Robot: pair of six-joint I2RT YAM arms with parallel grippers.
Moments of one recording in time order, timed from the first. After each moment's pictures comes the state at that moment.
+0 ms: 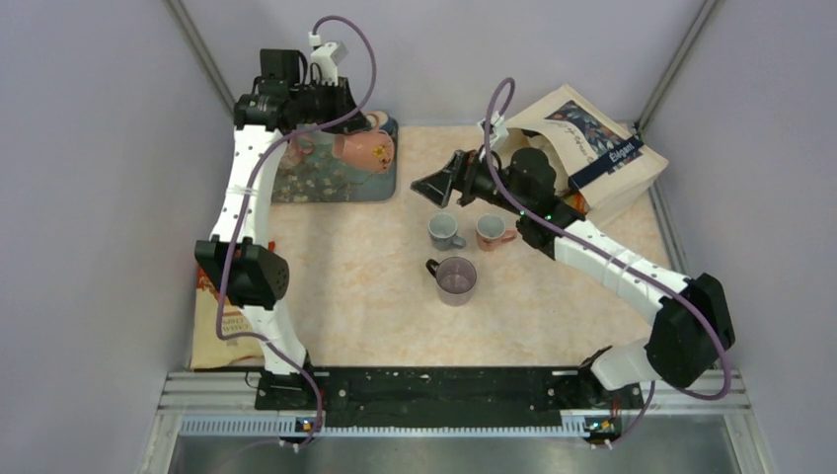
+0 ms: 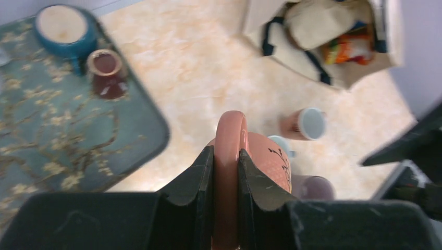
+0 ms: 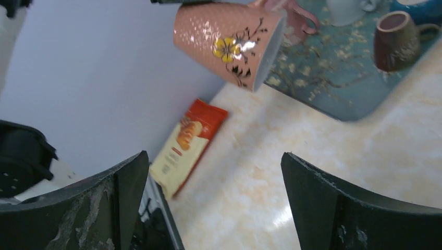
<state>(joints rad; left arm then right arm) -0.08 1.90 2.16 -0.88 0.63 0.00 0.64 1.38 1.10 0.20 -0.37 0.56</state>
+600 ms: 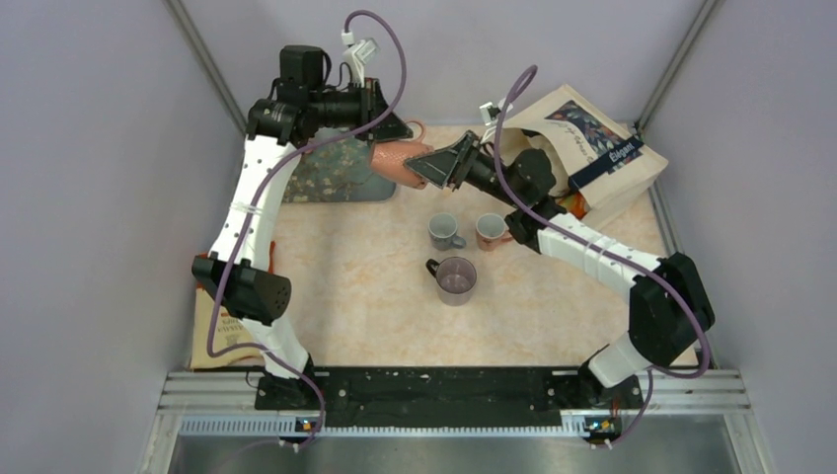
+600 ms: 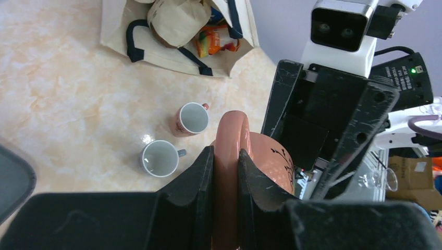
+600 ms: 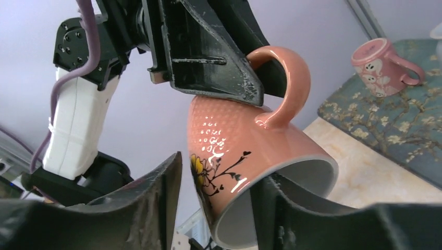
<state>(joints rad) -0.25 1.78 2.15 -0.87 0.89 -0.19 0.63 1.52 1.11 0.76 -0.50 0.94</state>
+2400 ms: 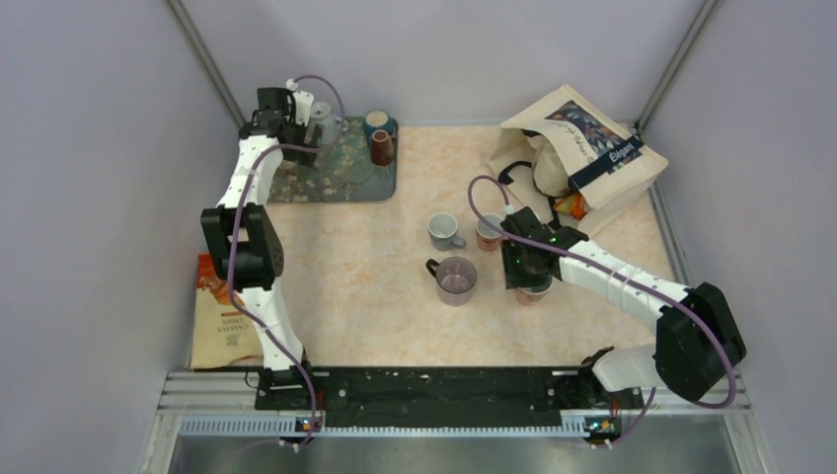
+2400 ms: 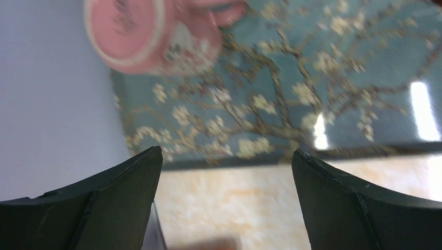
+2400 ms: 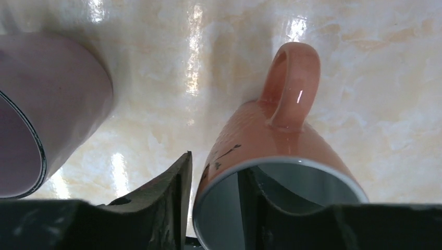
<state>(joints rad) 0.06 1.99 1.82 -0.64 -0.07 0.35 0.60 1.33 0.88 -0.72 0.15 0.47</state>
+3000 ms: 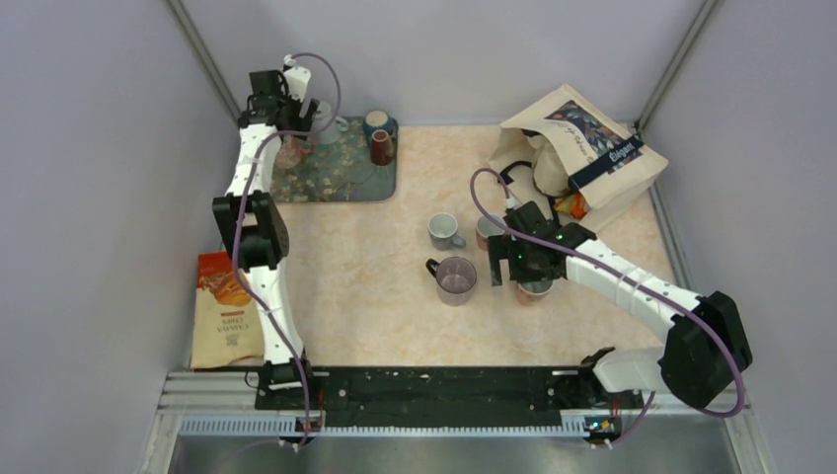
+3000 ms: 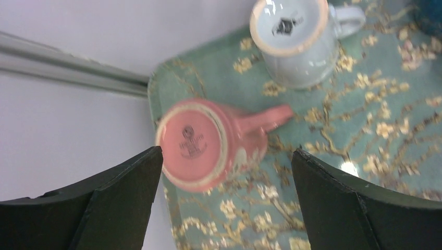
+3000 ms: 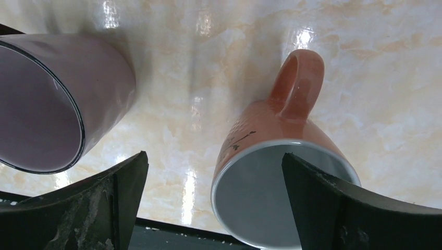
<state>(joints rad) 0.11 2.26 2.18 -0.50 0.02 0.49 0.60 1.29 0.91 -0.74 0.12 0.45</state>
